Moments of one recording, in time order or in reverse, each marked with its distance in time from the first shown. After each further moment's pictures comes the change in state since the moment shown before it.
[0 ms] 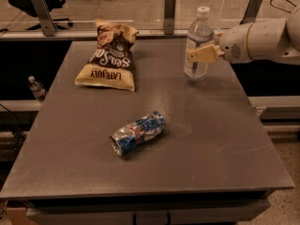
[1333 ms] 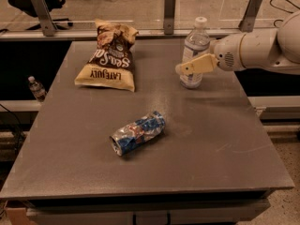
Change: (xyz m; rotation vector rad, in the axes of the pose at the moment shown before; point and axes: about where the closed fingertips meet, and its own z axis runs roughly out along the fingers) arm 0.016 0.009 0.013 0.011 0.015 0.044
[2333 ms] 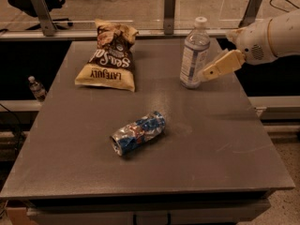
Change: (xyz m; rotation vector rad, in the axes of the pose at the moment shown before) arm -0.001 0.004 -0.066 -0.022 0.148 -0.161
